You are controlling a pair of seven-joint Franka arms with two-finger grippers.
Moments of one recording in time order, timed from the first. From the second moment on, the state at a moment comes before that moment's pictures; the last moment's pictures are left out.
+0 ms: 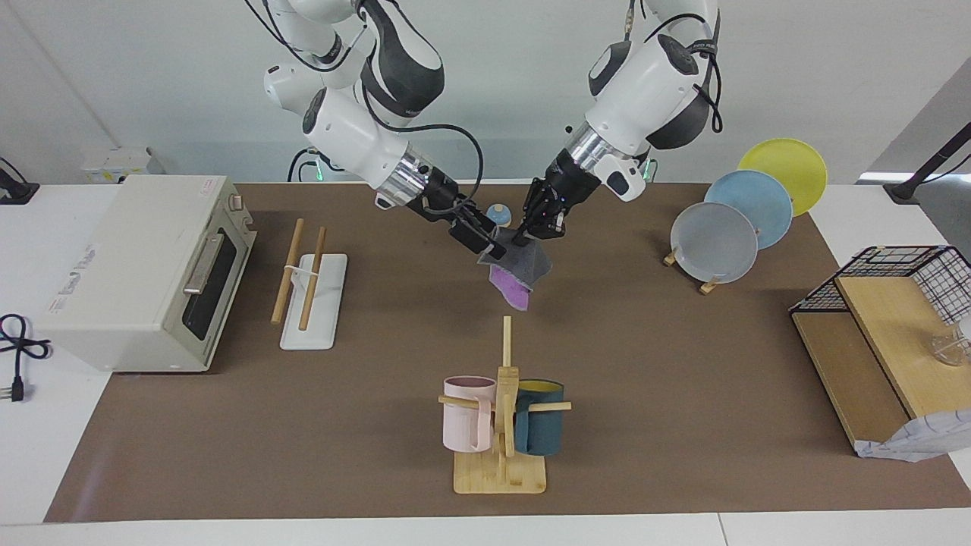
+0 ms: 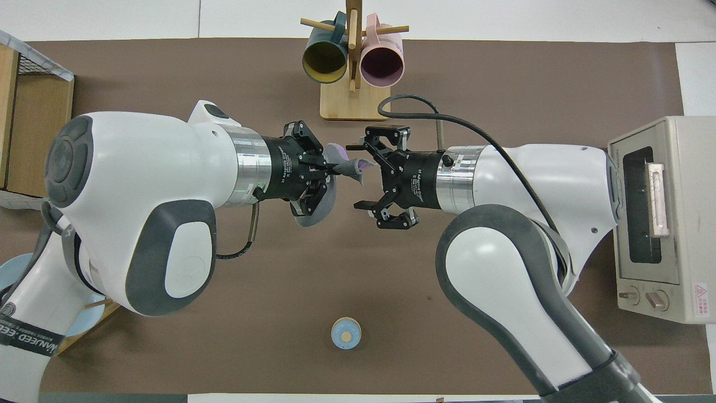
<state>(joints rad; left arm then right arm) -0.28 0.04 -0.28 -1.82 -0.50 2.22 -1.86 0.45 0.05 0.03 -1.96 1.00 2.38 1.13</state>
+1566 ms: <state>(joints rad) -0.25 0.04 -0.27 -1.84 -0.49 2.22 -1.62 0.30 0.05 0.01 -1.90 0.81 2.03 0.93</state>
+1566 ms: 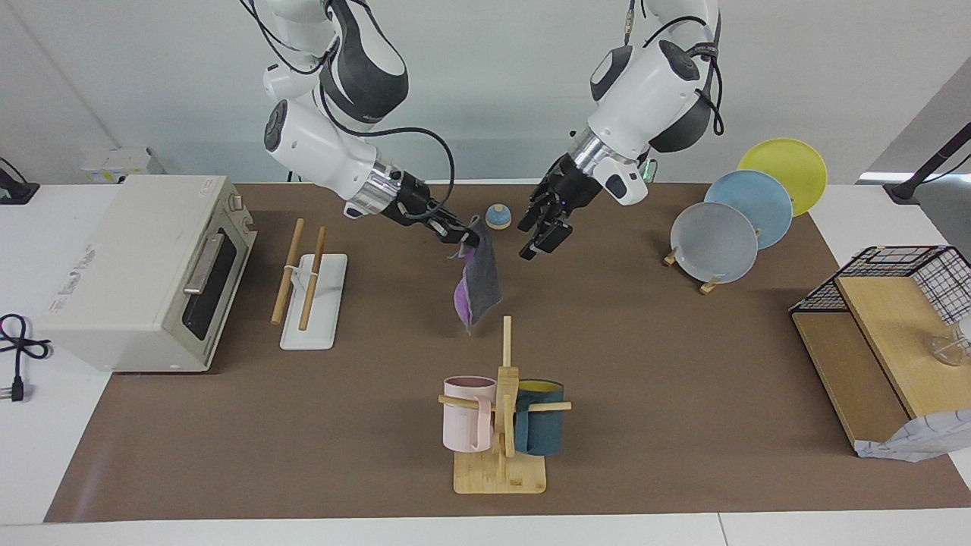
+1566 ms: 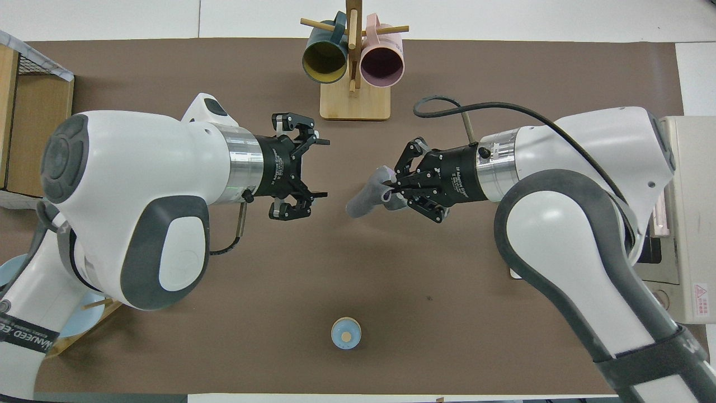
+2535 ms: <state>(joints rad) 0.15 0.01 -0.25 -1.79 -0.11 1.88 -0.31 -0.06 0.02 0.00 -1.86 -0.02 1.75 -0.04</state>
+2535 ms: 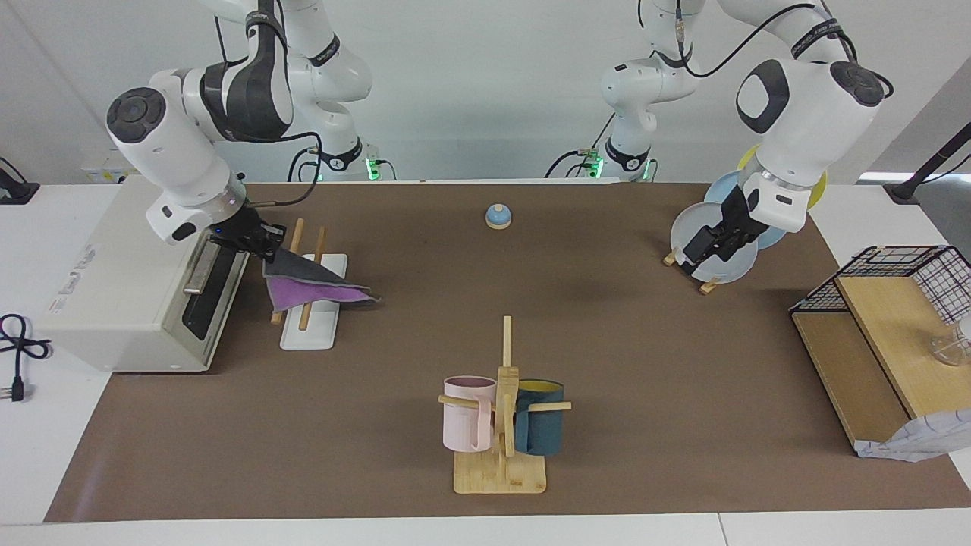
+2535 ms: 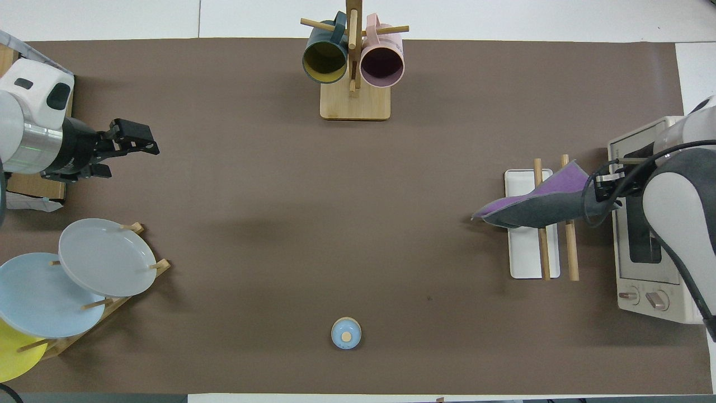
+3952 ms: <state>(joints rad) -0.03 -0.07 -0.05 -1.75 -0.02 1.66 -0.05 -0.10 -0.03 0.02 -1.87 -0.07 1.75 -0.13</state>
